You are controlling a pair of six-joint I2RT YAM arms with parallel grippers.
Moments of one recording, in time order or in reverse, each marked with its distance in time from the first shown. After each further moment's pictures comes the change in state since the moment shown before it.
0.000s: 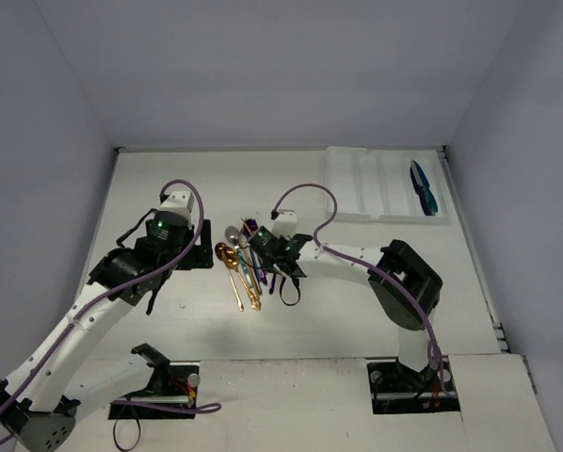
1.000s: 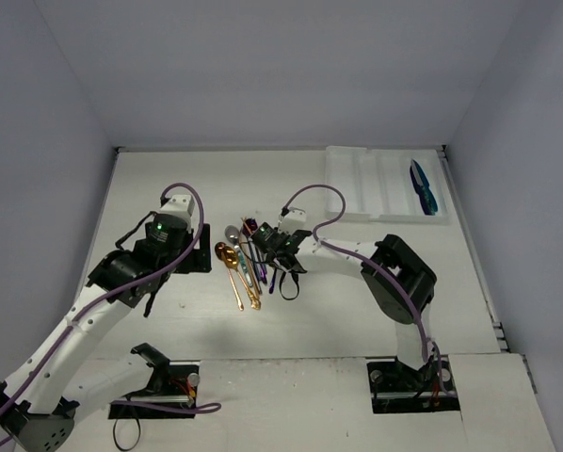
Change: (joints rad) left arm 0.001 -0.016 -0.016 -0.024 0.006 0.023; right arm -0.036 0.051 0.015 0.001 0.039 0.148
